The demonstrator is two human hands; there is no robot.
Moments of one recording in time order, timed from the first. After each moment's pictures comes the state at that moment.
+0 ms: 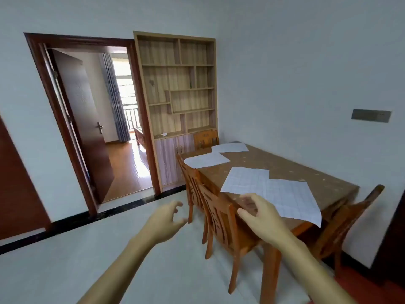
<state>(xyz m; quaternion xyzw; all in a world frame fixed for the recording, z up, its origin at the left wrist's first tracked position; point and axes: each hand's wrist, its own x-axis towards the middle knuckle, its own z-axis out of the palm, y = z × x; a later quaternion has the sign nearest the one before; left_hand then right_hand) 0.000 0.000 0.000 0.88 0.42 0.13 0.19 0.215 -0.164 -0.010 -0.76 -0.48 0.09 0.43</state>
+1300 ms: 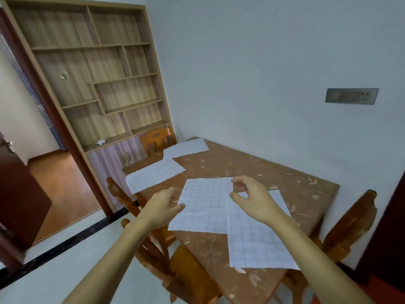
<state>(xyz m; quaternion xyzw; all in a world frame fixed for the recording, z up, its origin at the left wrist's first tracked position) 0.492 0.222 -0.004 0.93 0.32 0.09 0.17 0.678 0.029 -0.032 -0.78 -0.43 0.06 0.44</state>
